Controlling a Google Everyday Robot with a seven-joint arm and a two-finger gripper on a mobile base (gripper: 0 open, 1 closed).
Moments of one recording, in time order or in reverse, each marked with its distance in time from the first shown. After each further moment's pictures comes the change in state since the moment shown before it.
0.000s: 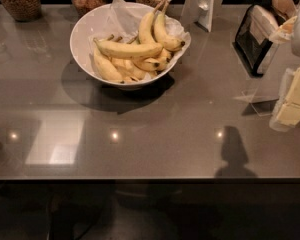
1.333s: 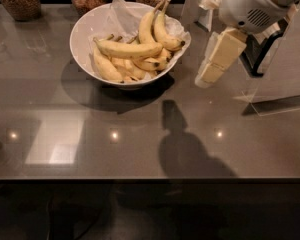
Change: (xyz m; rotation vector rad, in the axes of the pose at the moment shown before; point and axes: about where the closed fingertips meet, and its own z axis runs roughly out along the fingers) arm -0.131 -0.054 0.018 0.078 -0.331 -0.132
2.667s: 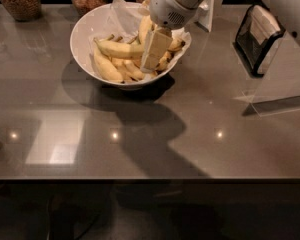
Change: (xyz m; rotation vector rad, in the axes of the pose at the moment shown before) arm -0.078 -0.053 0.124 -0.092 -0.088 -0.174
